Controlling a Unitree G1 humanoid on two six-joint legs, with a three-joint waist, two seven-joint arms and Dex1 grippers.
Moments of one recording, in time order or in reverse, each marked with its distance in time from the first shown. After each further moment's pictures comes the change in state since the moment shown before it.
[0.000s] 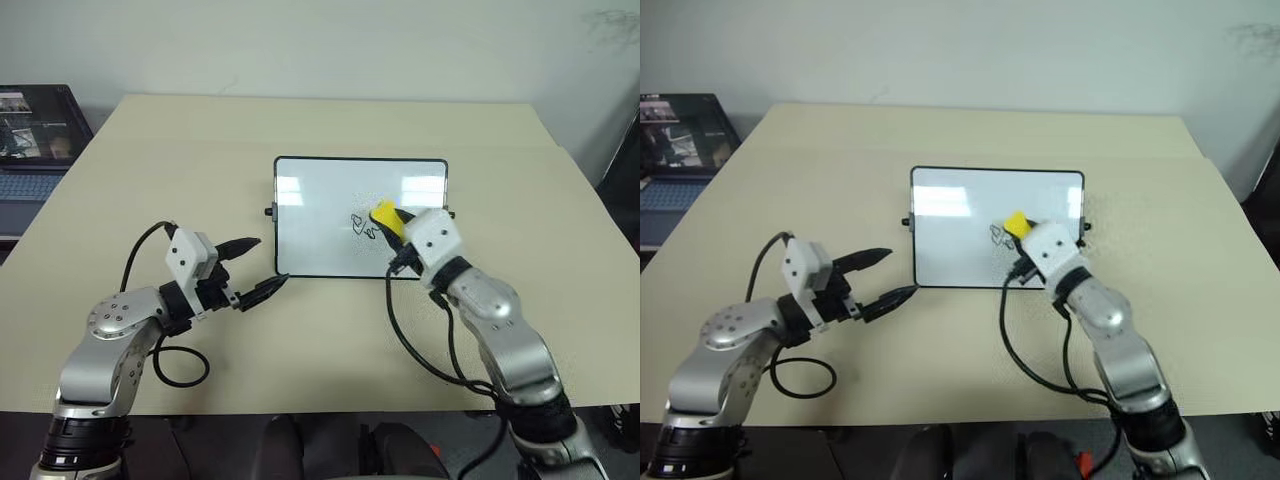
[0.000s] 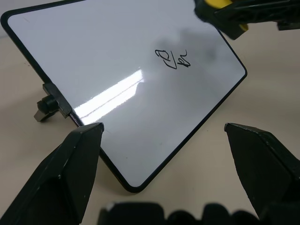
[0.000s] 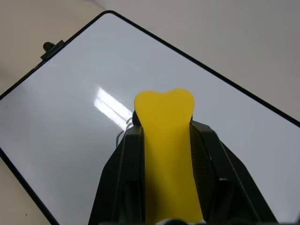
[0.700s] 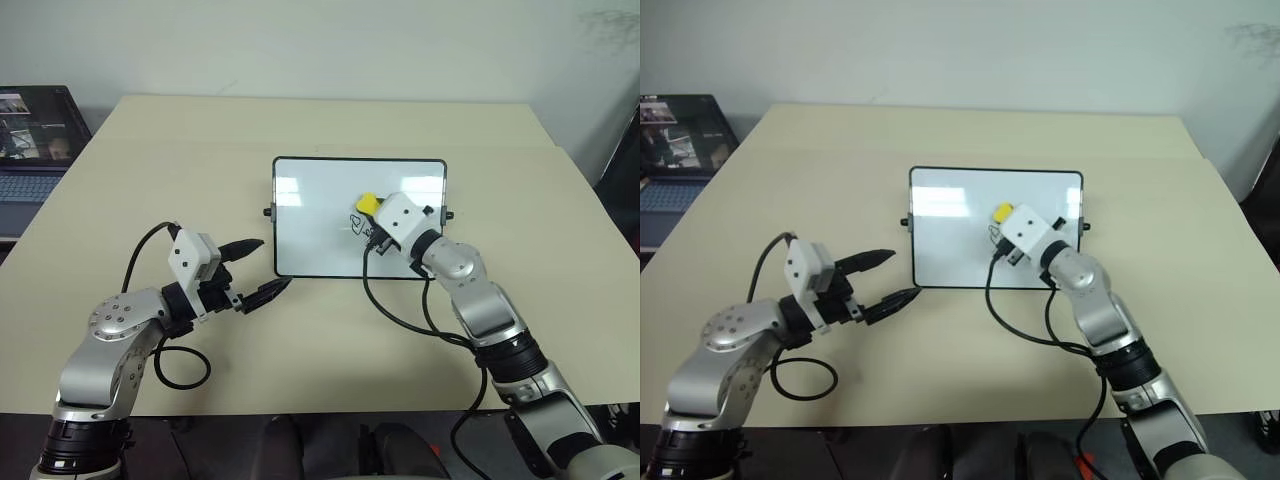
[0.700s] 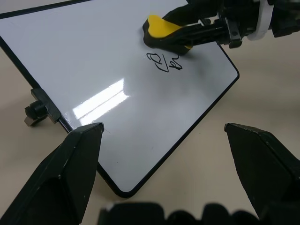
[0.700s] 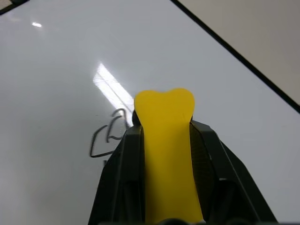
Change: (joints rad) left arm 0.008 0.000 -0.004 -0.029 -0.009 0.022 -0.001; right arm -0.182 0.005 0.065 0.367 -0.092 -0.170 0.048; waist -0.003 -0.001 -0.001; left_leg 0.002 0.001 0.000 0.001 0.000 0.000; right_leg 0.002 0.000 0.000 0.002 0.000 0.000
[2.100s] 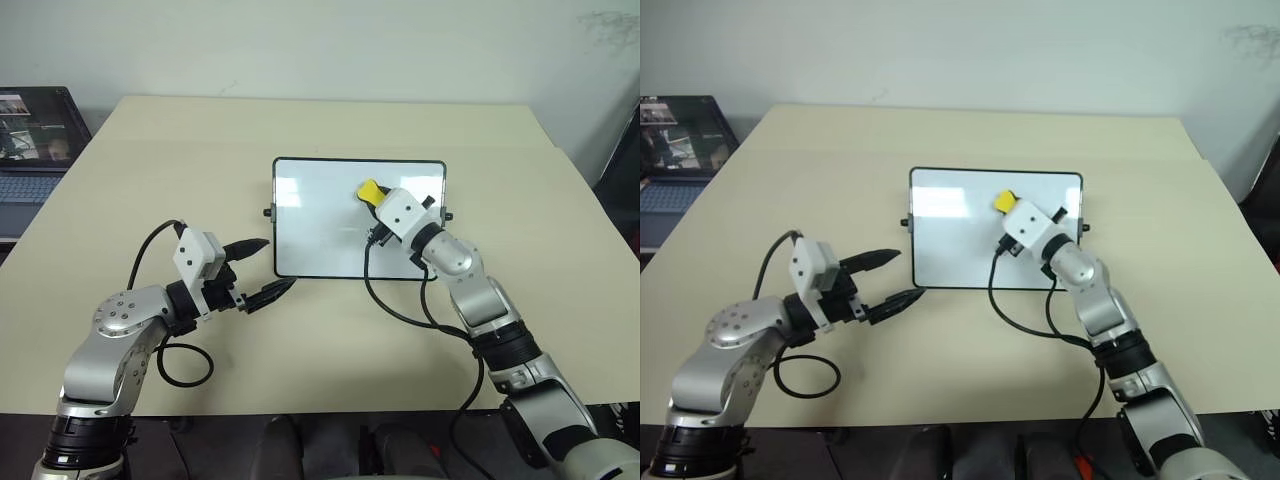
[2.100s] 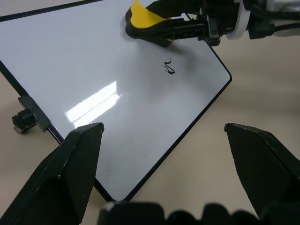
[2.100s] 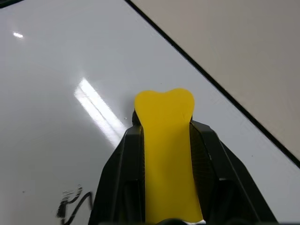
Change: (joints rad) left arm -0.019 0.000 -0.015 0.004 -0.002 0.009 -0.019; right arm 0.001 0.002 -0.051 0.153 -0.043 -0.251 -0.050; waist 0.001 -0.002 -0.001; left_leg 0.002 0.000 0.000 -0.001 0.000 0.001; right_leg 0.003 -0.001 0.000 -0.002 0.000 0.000
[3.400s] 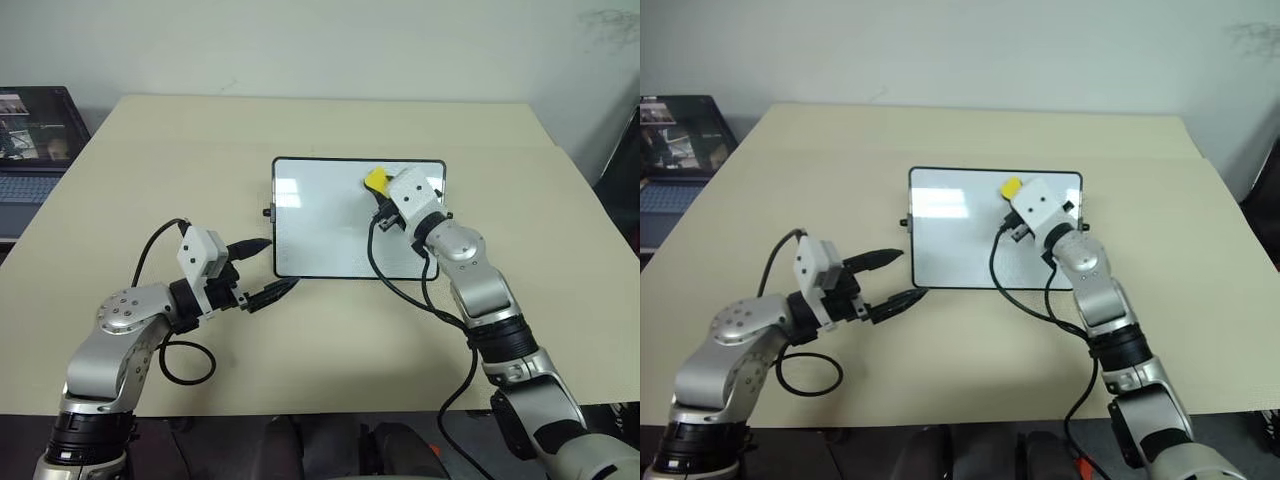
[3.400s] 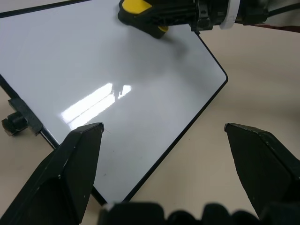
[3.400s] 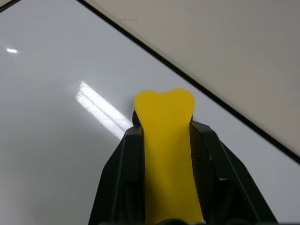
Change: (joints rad) left arm -0.020 -0.004 -0.018 0.006 -0.002 0.012 -0.012; right arm -0.057 0.056 -0.054 -0.071 0.079 0.224 0.029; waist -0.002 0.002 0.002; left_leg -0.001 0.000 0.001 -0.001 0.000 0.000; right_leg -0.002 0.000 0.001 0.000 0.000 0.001
